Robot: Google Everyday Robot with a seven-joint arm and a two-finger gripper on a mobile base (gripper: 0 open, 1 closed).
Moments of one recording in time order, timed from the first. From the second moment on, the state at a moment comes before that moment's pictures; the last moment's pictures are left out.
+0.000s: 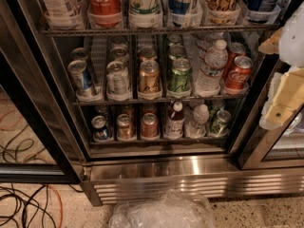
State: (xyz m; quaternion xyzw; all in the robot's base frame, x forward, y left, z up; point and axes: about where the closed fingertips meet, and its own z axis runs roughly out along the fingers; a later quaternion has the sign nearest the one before) arm 0.438 -0.216 0.976 -0.60 0.78 -0.03 0.16
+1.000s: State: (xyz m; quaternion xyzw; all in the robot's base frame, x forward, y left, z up) arm 0.434 -0.200 0.956 -0.59 0.78 0.01 0.21
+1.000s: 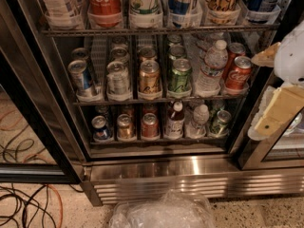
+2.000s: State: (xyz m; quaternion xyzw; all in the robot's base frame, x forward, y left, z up) arm 0.429 -0.153 0.910 -0.55 0.77 0.10 0.30
